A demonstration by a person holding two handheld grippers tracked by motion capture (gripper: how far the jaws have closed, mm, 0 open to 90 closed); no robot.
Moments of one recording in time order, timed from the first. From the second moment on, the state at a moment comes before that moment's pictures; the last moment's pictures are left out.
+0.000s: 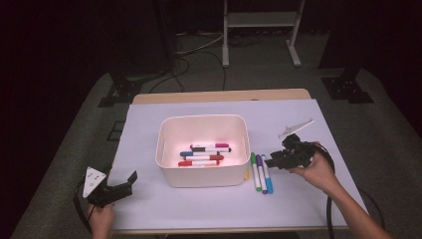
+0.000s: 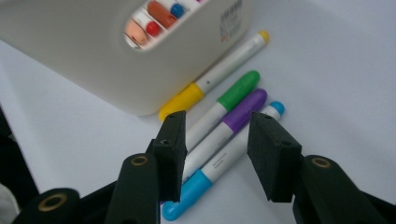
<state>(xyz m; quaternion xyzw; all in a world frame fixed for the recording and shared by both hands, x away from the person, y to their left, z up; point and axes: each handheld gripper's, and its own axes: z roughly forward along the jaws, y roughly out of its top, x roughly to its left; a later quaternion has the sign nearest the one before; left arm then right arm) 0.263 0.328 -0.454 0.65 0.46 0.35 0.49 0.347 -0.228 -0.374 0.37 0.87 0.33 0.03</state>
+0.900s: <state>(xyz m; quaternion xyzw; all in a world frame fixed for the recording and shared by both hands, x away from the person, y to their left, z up) 0.263 0.328 -0.454 0.65 0.46 0.35 0.49 0.352 -0.229 -0.432 0.43 0.87 0.24 0.08</state>
